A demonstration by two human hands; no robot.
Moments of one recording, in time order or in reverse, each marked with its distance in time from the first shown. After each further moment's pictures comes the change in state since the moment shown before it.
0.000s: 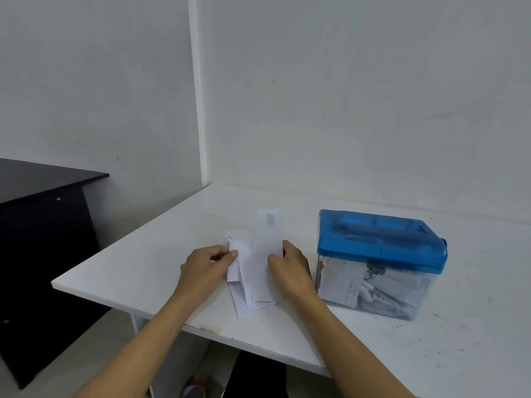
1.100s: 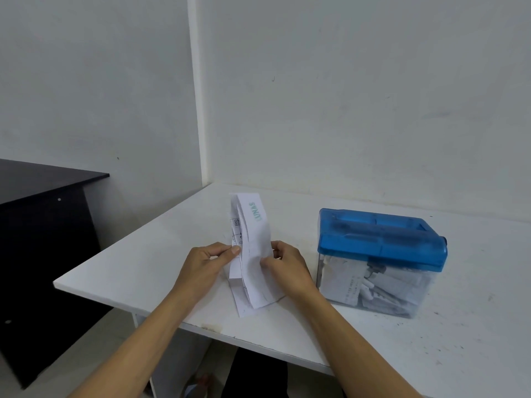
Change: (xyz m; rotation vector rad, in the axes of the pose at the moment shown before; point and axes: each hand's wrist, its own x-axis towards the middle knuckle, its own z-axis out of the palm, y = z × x) left_hand -0.012 0.017 -0.008 -0.379 -0.093 0.036; right_hand 0.002 0.001 0.000 -0.001 -0.113 -0.027
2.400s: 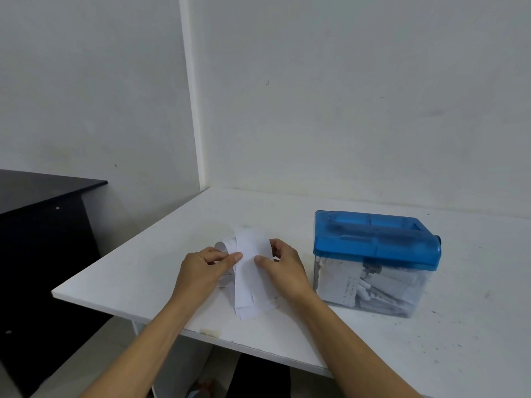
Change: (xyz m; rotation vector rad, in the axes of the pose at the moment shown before) left_hand 0.003 -0.003 0.007 0.123 0.147 -0.060; right_hand -0.001 0.001 0.004 0.088 0.057 -0.056
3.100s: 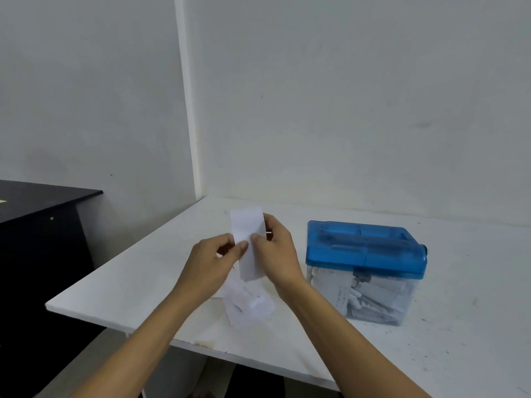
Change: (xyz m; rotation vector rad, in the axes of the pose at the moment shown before) left_hand -0.011 0.062 0.002 0.207 -0.102 0.239; right_hand -0.008 -0.062 -0.008 0.180 0.096 -0.149
